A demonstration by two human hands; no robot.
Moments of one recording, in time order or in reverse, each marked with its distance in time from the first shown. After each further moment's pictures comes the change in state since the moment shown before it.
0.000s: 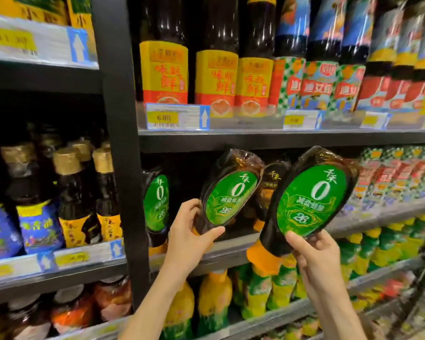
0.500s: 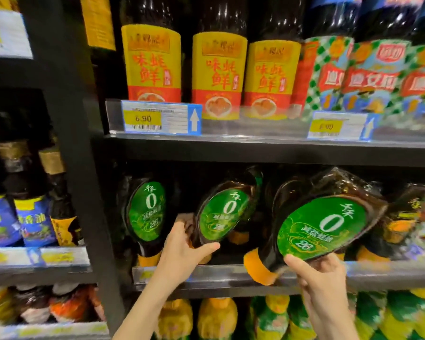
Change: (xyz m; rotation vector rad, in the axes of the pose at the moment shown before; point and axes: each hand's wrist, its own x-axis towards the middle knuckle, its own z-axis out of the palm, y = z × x) left_hand 0.030 -0.043 0.015 0.216 0.081 -0.278; right_hand 0.073 0.034 -0.019 0.112 -0.146 0.156
